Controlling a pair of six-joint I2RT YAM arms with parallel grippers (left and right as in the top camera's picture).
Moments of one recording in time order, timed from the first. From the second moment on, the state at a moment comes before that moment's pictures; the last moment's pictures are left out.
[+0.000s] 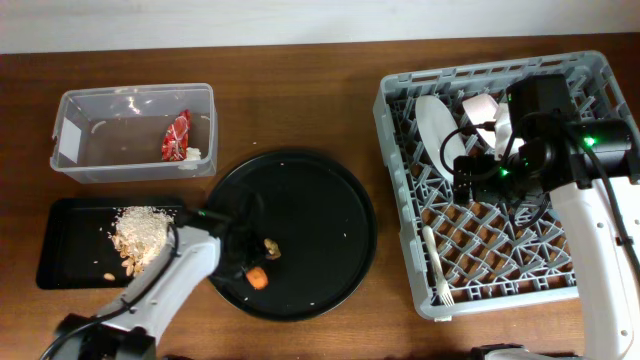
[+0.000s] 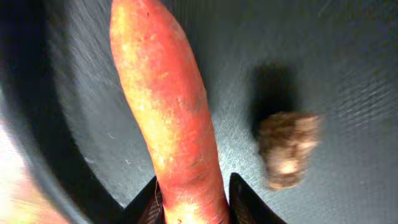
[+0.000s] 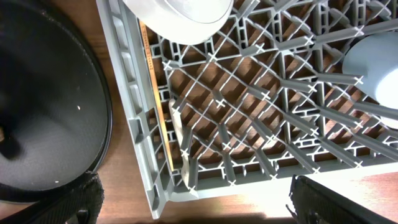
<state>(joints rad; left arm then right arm) -0.29 1.47 0.83 -0.86 0.06 -0.83 0.05 1.44 1.62 -1.52 0.00 0.14</state>
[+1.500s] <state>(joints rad) 0.38 1.72 1.24 -1.03 0.03 -0.61 0.05 1.44 1.62 -1.51 0.00 0.14</state>
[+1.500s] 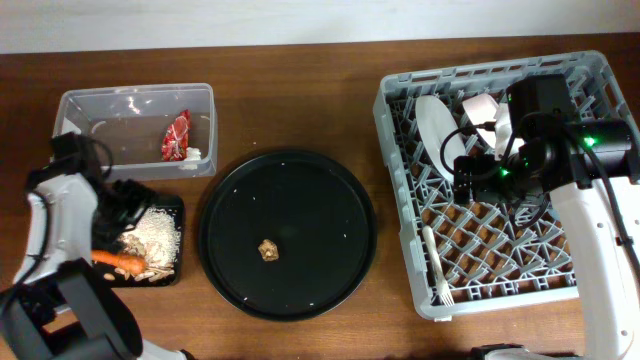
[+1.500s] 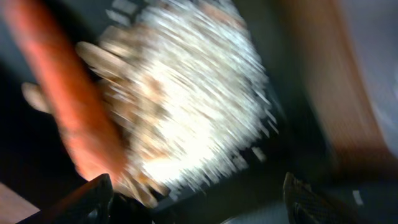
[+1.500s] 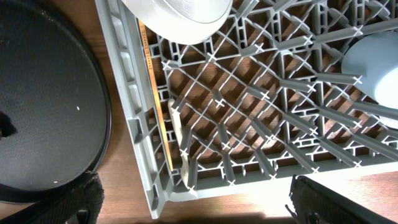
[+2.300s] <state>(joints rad) -0.35 1.70 0.96 -0.75 0.08 -0.54 0.05 1.44 1.62 -1.52 0.00 0.13</state>
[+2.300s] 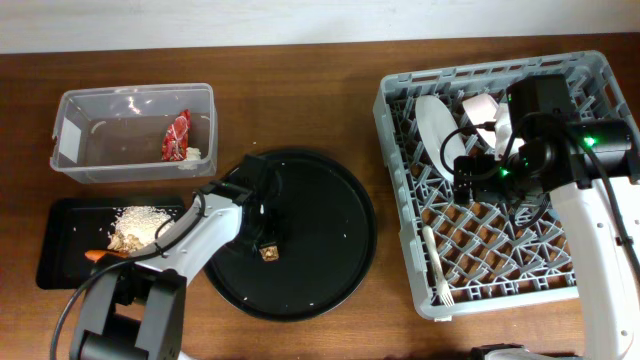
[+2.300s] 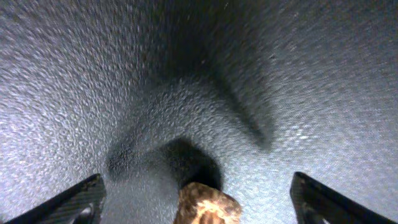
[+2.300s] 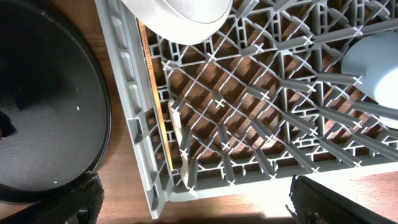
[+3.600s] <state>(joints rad) -0.38 1.69 0.97 -0.93 0.15 -0.52 0.05 1.44 1.62 -1.52 0.00 0.14</state>
